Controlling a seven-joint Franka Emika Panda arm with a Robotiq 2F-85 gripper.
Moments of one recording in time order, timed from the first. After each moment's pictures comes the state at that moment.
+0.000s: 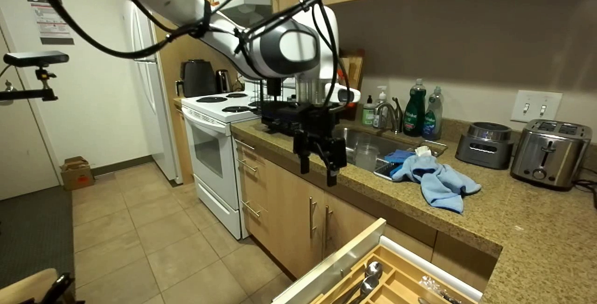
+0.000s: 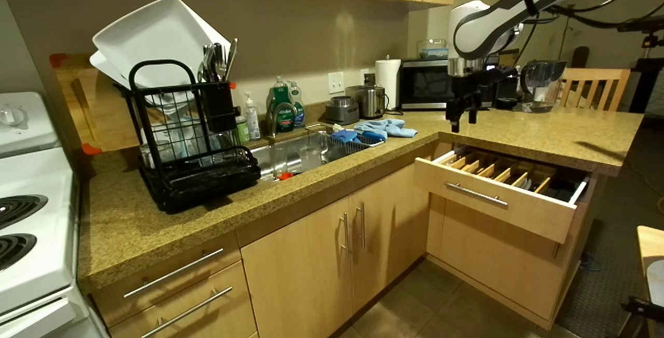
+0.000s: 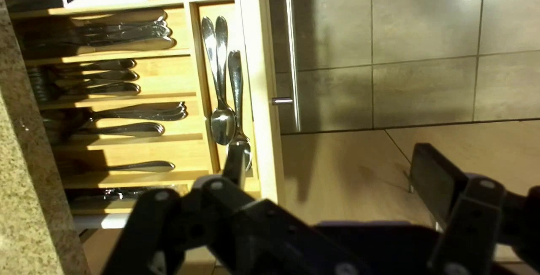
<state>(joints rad) -0.15 0.29 -0.17 -1.82 -0.08 2.05 -0.02</state>
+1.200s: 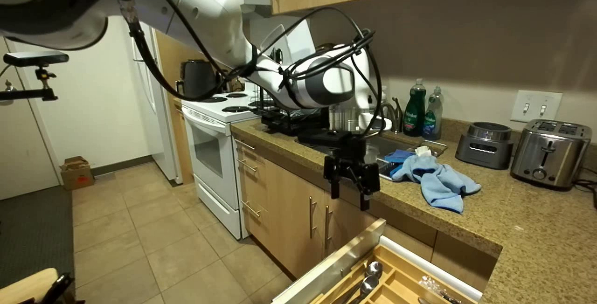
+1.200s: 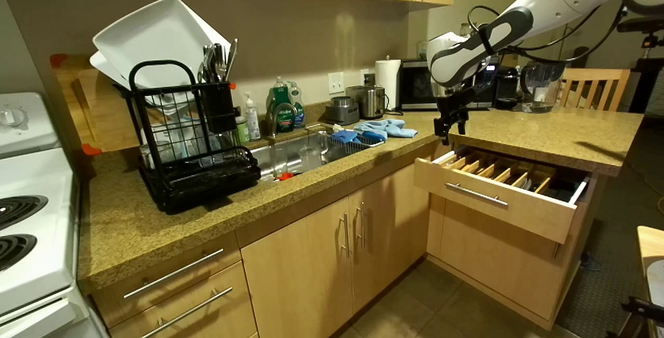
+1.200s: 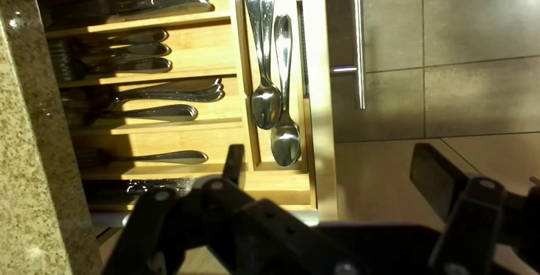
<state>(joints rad) -0.18 0.59 -0.19 -1.52 -0.13 1.99 0.00</state>
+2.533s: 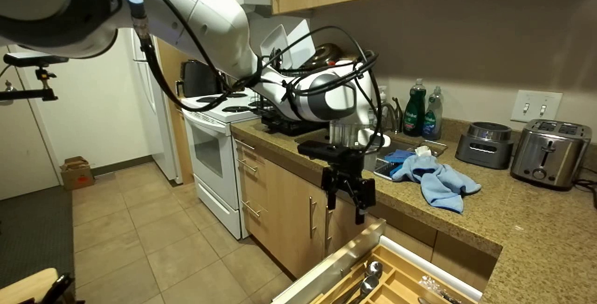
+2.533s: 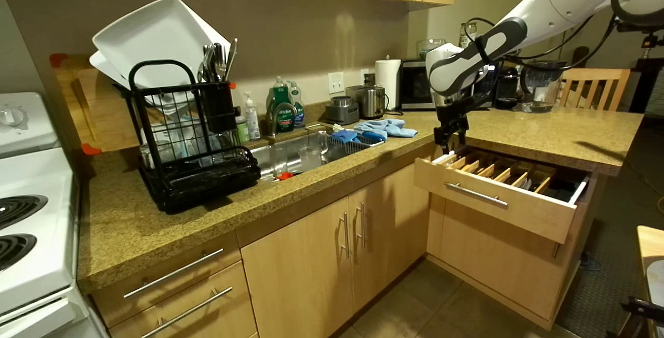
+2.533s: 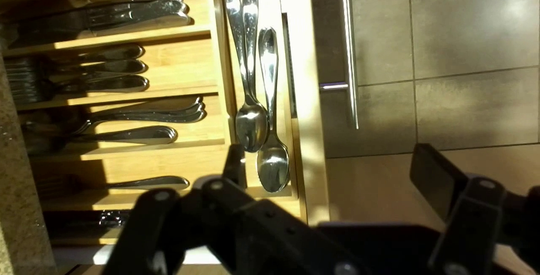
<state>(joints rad) -0.20 0.64 -0.17 -1.52 -0.11 1.99 0.00</state>
